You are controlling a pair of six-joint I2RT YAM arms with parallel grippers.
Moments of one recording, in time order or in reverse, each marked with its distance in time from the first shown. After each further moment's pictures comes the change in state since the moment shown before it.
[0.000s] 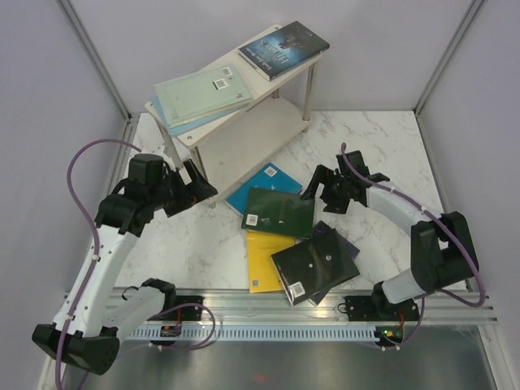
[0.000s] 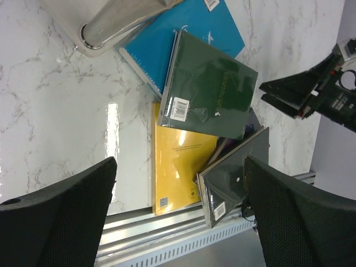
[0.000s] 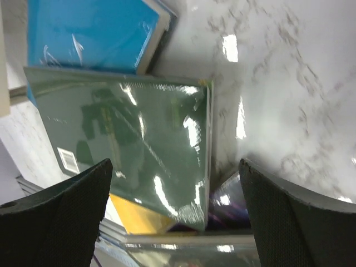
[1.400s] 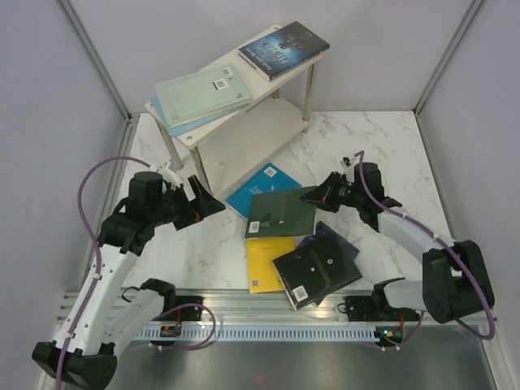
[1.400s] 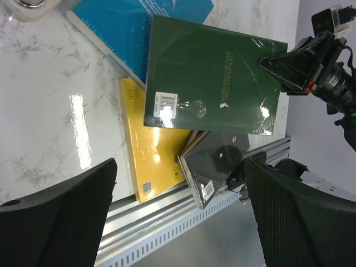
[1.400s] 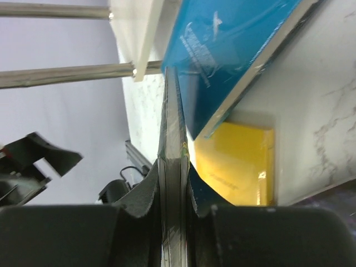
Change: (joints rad) left arm -0.004 -0.162 -0.192 0.088 0.171 -0.021; right arm -0.051 -0.154 -0.276 0.530 -0.349 0.275
